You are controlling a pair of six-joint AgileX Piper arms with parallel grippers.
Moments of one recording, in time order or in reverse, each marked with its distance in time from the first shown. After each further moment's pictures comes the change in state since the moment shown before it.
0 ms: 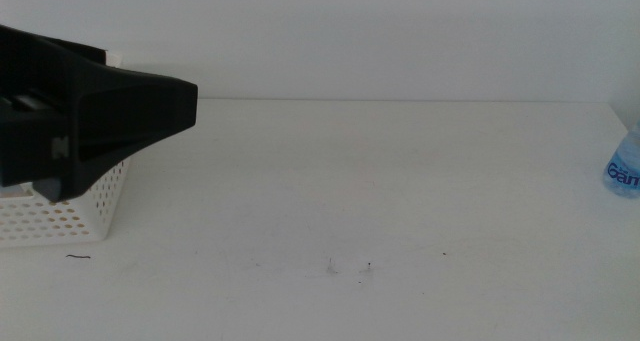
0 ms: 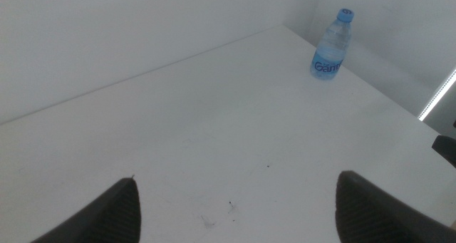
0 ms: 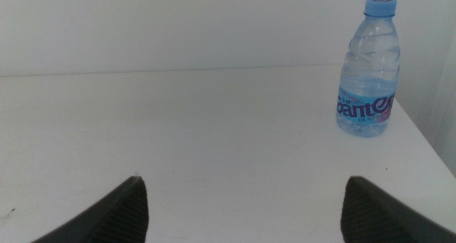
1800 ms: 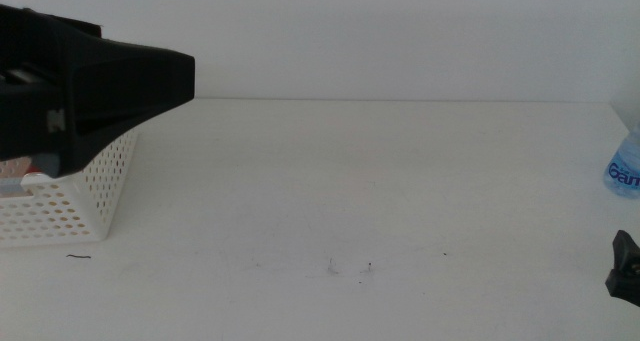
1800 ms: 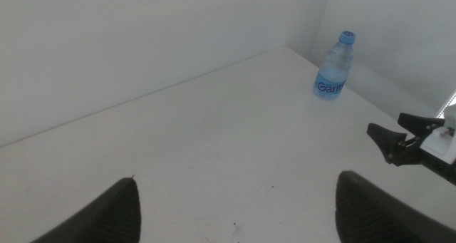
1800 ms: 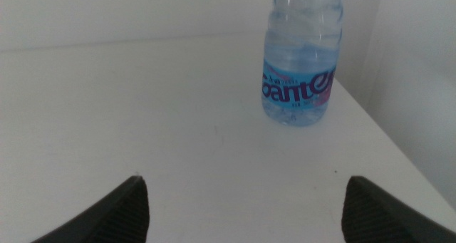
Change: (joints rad) left arm 0.000 -0.002 -0.001 0.008 -0.053 -0.004; right arm -0.001 1.540 -0.014 0.330 -1.458 -0.147
